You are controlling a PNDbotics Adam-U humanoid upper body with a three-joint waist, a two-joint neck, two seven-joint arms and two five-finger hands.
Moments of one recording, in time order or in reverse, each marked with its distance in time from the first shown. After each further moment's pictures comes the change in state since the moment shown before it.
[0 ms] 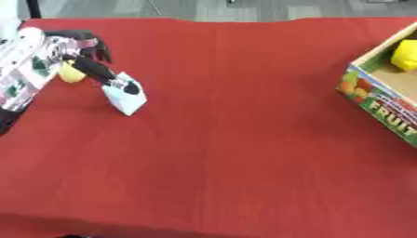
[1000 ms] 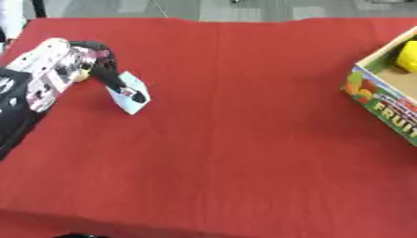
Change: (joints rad) left arm -0.026 -0.061 -0.020 0.118 -0.086 -0.013 -0.013; right arm 0.009 0.007 0.000 0.015 0.022 -0.002 0.015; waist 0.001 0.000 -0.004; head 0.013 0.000
